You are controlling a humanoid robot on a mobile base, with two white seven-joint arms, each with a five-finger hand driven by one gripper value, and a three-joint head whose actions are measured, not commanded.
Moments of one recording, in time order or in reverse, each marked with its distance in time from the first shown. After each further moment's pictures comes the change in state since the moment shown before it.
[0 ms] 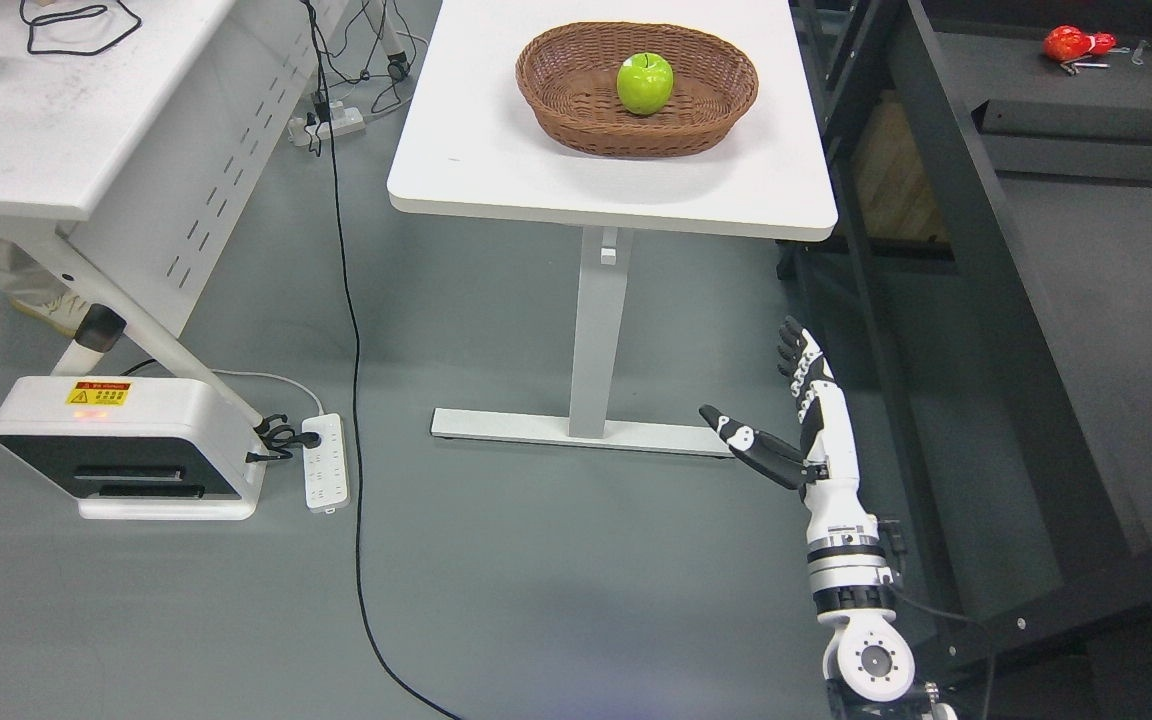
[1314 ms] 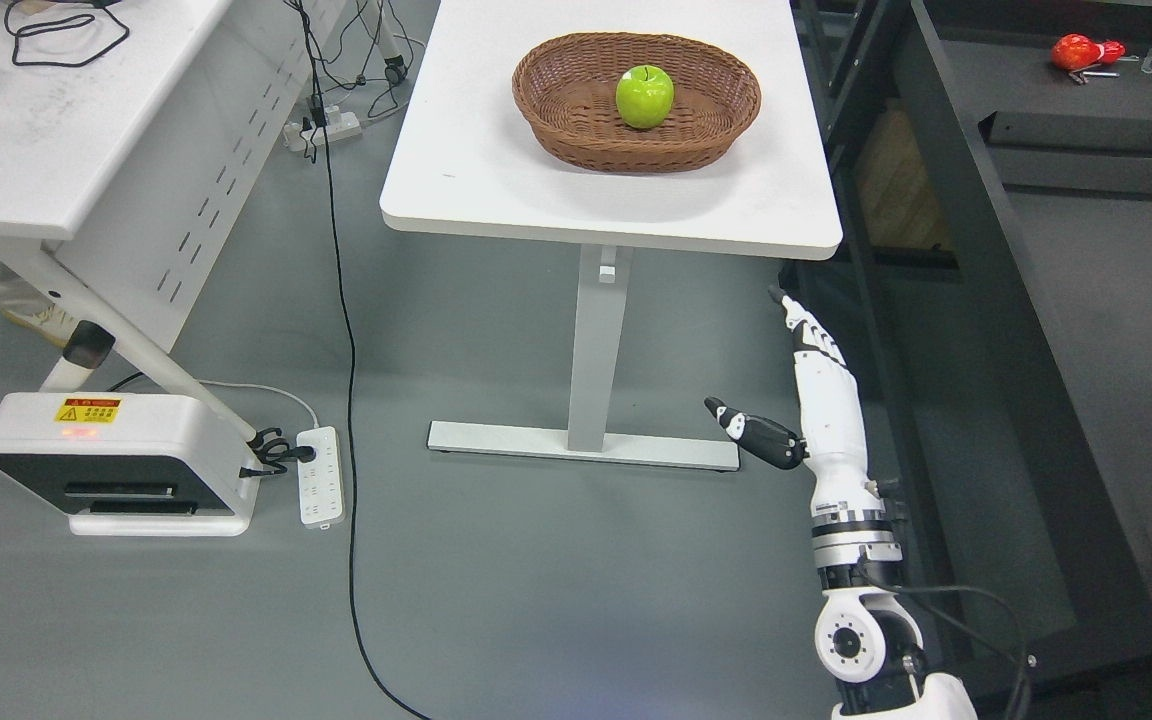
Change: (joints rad) left arm 0.000 0.000 -0.001 0.000 0.000 0.000 0.000; right arm -0.048 -0.032 0.027 -0.018 0.700 -0.024 -0.112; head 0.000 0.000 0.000
